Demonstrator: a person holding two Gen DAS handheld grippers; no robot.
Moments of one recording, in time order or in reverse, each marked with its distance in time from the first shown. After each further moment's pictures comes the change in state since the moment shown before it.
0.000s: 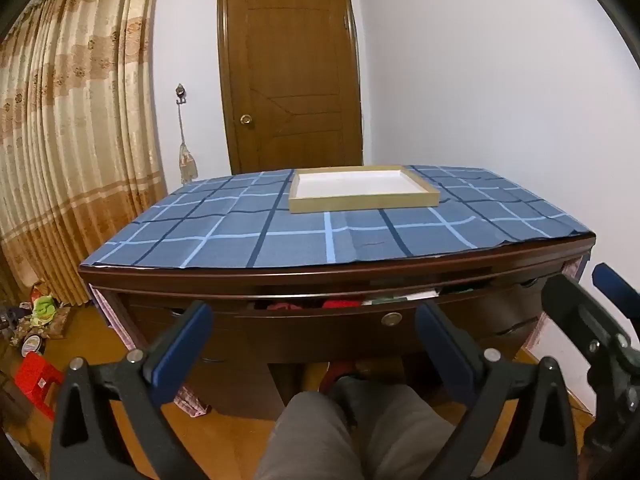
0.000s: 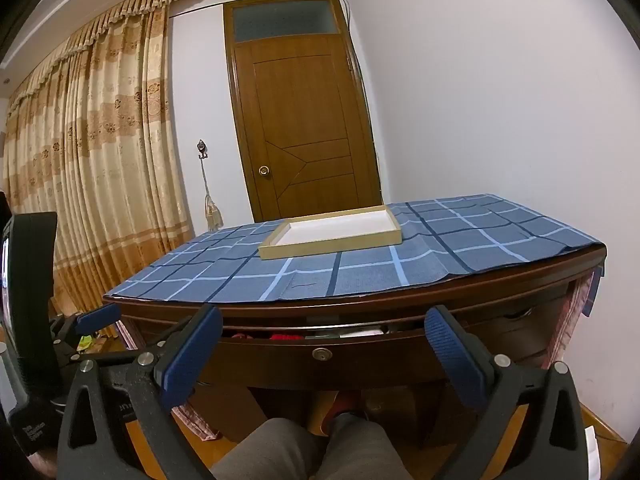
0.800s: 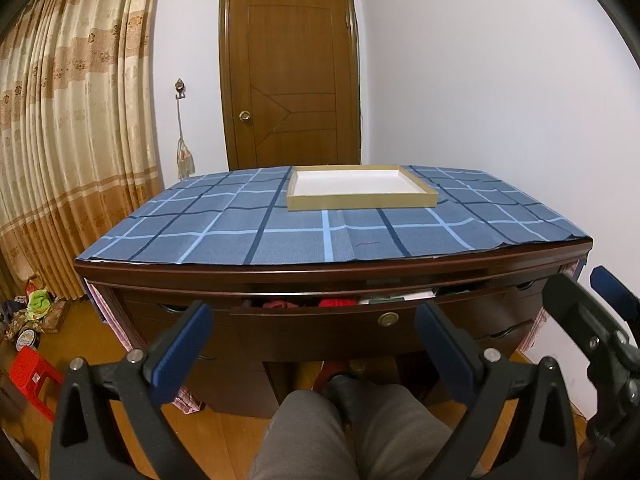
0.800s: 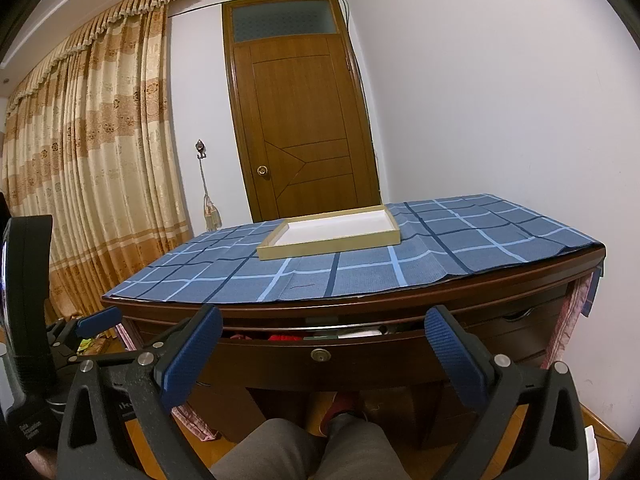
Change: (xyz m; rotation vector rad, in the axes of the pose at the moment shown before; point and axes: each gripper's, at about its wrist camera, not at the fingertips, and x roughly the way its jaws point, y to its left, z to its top) left arm 0.002 0.003 -0.001 -0.021 0.006 -0.018; right arm 0.000 0.000 0.001 0.004 0.000 0.000
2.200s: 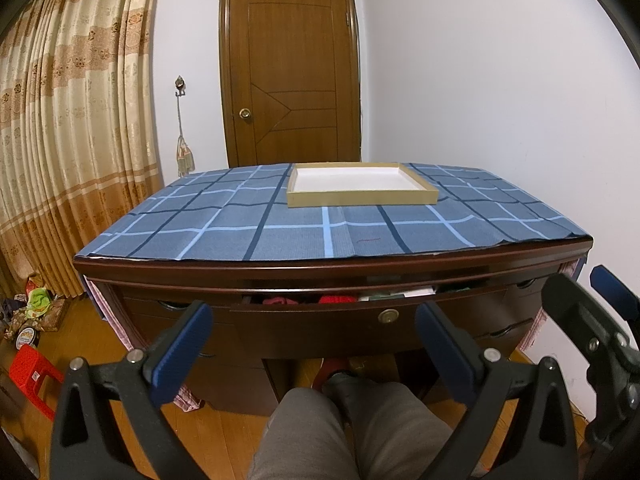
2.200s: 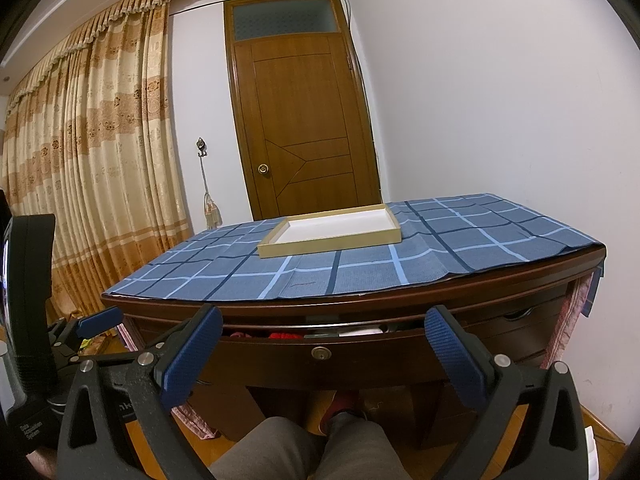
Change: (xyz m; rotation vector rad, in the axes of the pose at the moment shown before) left arm 0.001 0.001 0.001 -0.005 0.004 -0.003; right arm 0.004 0.000 -0.002 -0.004 0.004 0.000
